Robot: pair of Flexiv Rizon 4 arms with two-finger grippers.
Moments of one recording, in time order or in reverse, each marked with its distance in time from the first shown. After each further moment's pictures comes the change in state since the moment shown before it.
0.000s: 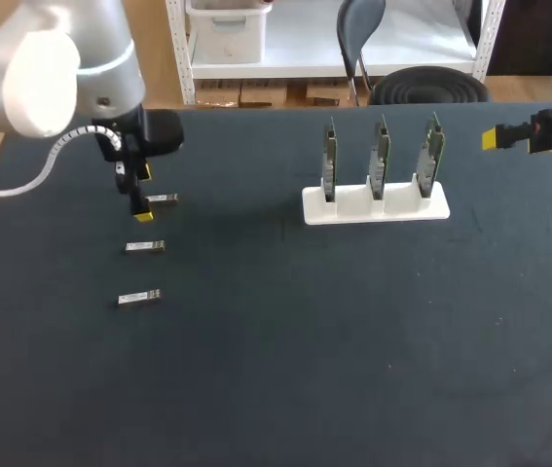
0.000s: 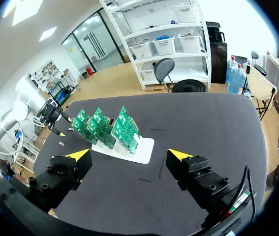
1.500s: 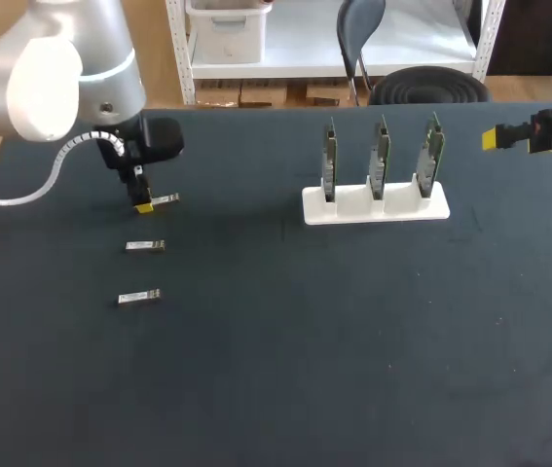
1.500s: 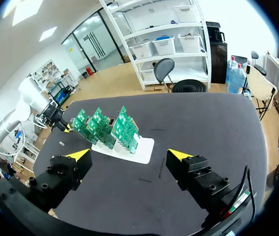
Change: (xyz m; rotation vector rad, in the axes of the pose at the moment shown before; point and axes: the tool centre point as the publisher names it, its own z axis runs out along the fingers) left arm 0.003 -0.001 0.016 0.038 -0.003 -0.061; right arm 0.000 0.000 0.000 0.000 0.000 0.000
